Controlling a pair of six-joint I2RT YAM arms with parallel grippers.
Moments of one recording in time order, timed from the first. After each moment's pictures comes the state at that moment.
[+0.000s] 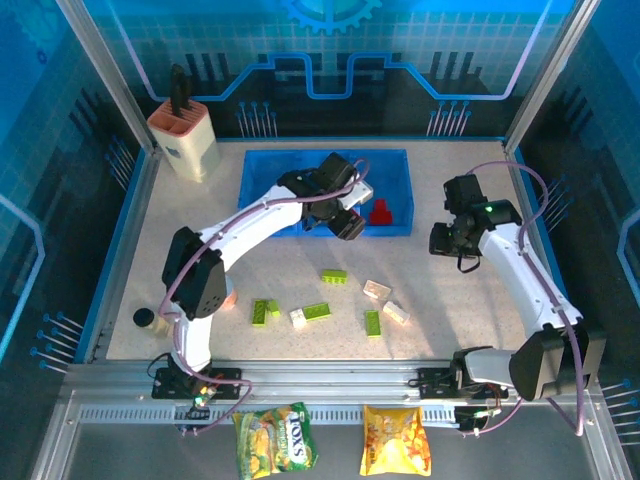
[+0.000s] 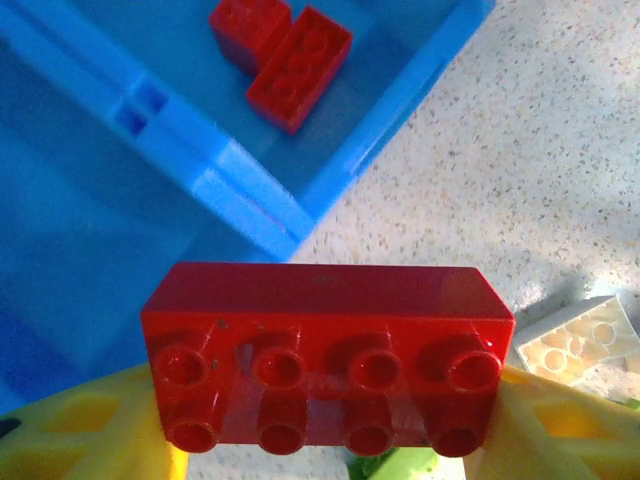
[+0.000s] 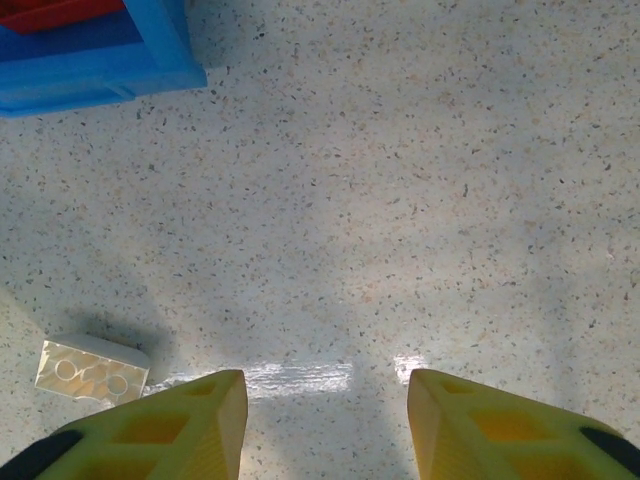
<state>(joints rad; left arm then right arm) -0.67 1.97 1.79 -0.84 0.10 0.13 0.16 1.28 1.17 -1.14 0.10 0.30</state>
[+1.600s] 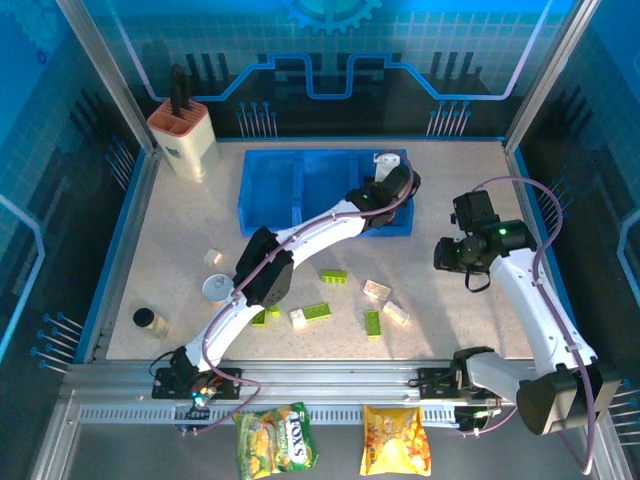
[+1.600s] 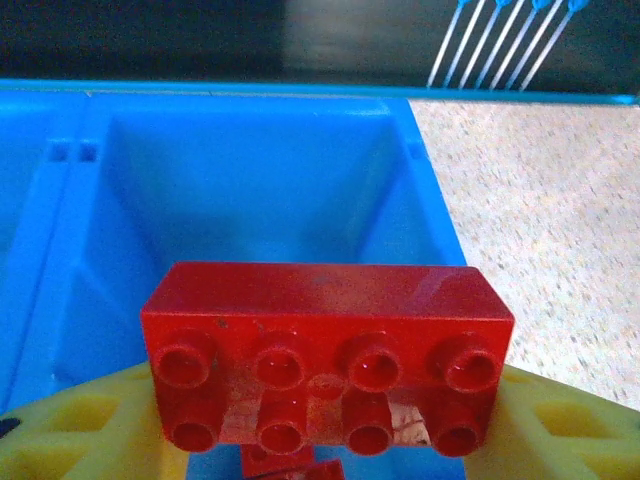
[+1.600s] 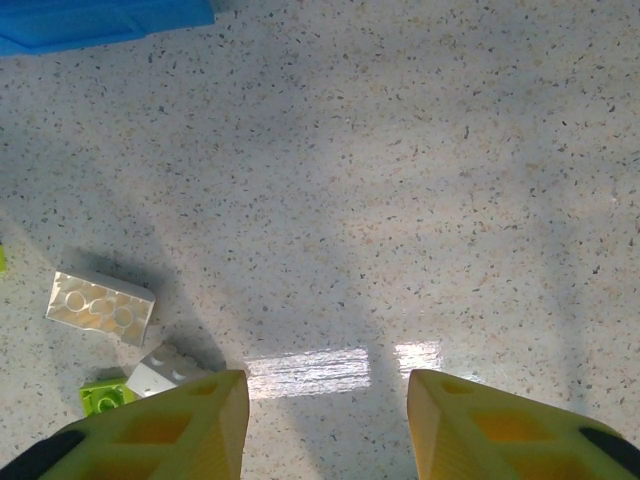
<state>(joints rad) -0.84 2.46 2.26 -0.43 -0.60 -0.58 0.15 1.11 1.09 -1.20 0.06 0.30</state>
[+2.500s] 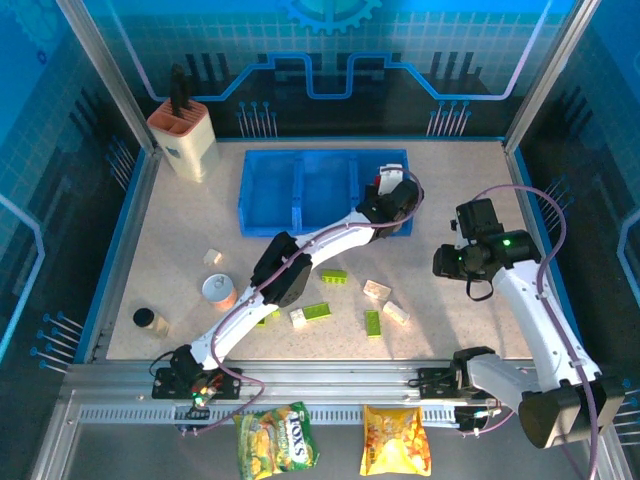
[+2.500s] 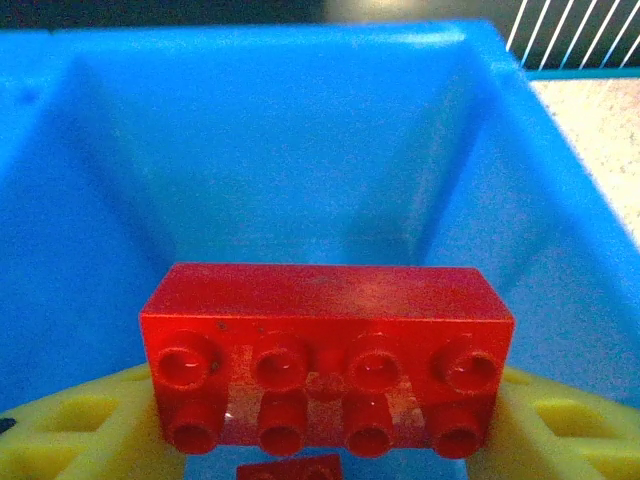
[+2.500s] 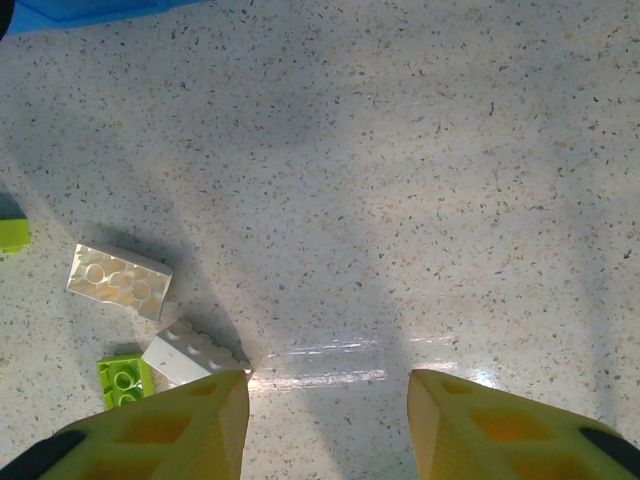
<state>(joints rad) -0.84 2.67 2.39 -0.35 -0.74 -0.50 0.15 1.04 1.04 -1.21 0.02 0.30</state>
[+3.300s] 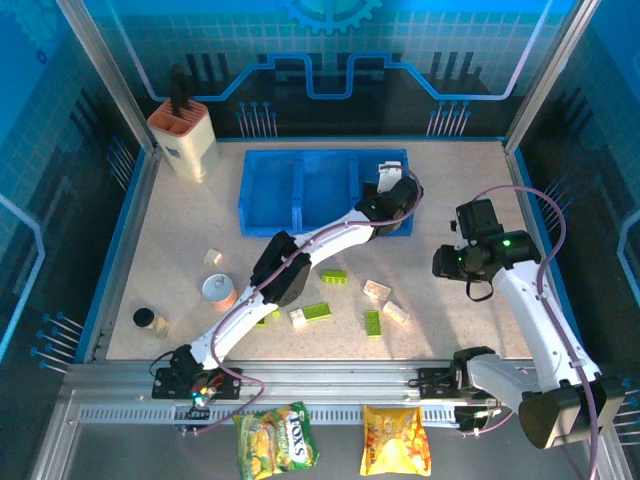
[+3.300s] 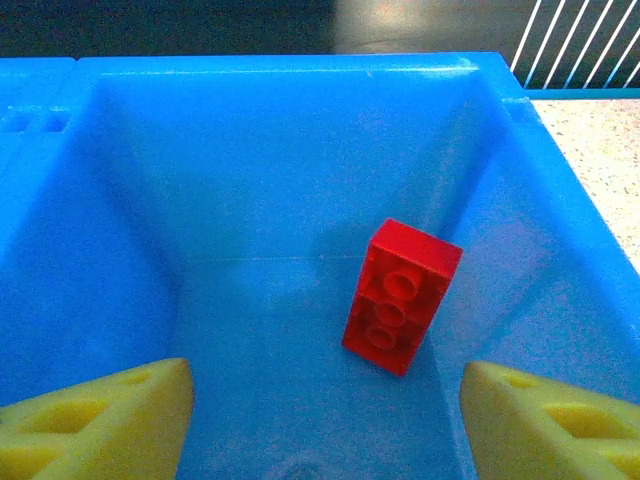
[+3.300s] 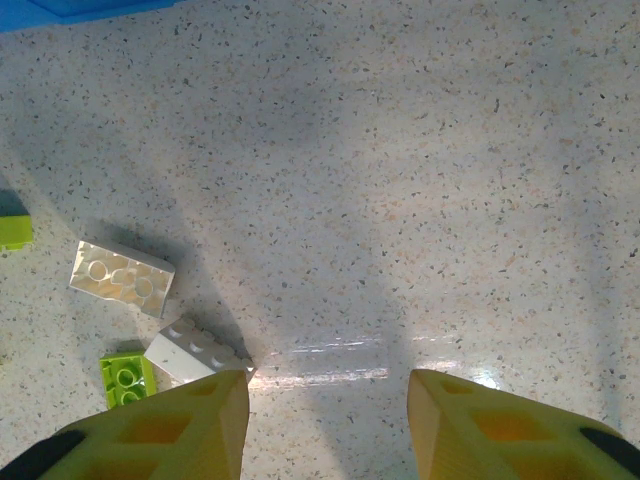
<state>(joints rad) -0.83 2.67 2.40 -0.35 -0.75 -0.50 0.15 1.04 1.04 -1.21 0.01 0.30</state>
